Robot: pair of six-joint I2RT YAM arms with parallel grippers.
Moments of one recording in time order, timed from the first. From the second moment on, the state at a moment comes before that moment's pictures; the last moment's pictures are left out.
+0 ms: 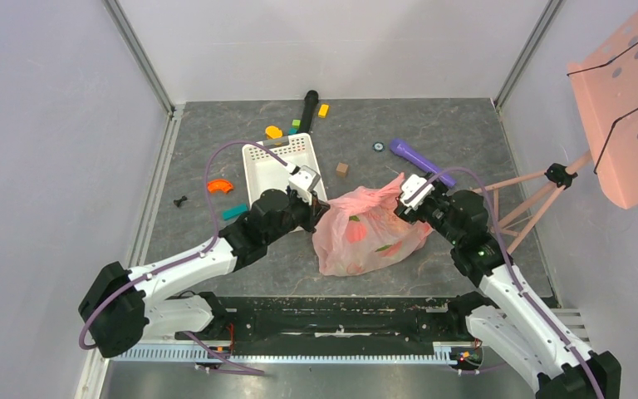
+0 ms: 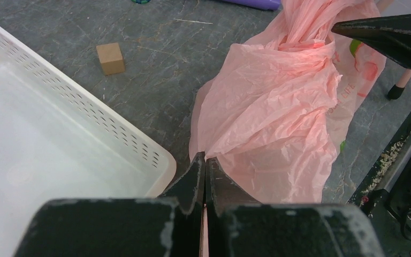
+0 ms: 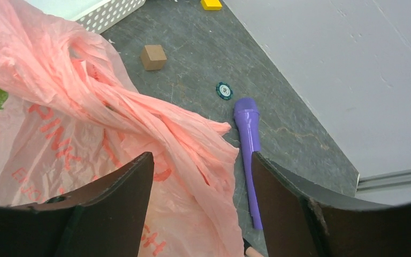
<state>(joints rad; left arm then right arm) -0.84 1.15 0.65 0.23 -0.04 -0.21 0.38 0.73 0.52 0.00 -0.20 -0.61</state>
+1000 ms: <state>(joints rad) -0.84 1.14 0.65 0.21 -0.07 -0.21 0.38 0.68 0.53 0.11 0.17 0.15</state>
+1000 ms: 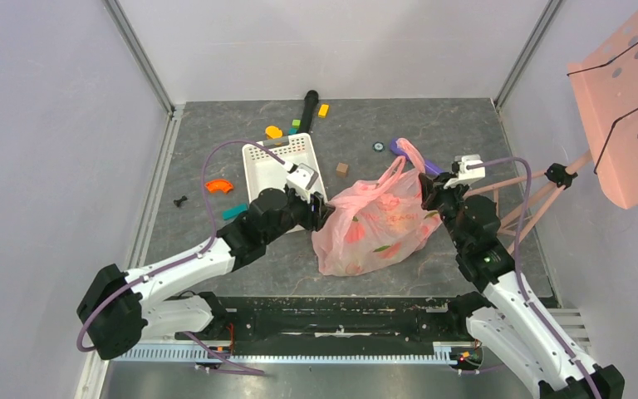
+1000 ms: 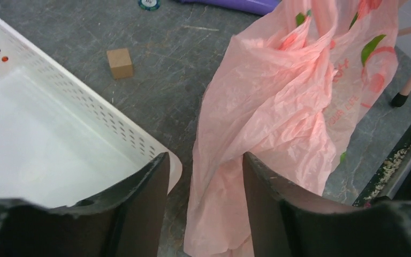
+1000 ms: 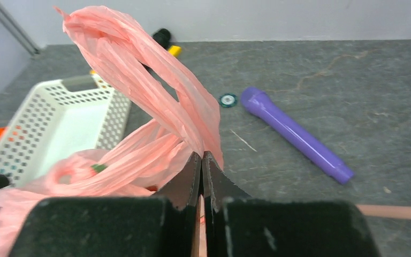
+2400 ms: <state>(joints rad) -0.93 1.66 1.32 -0.16 -0.02 0.15 0.38 0.54 0.54 0.04 -0.09 0.30</state>
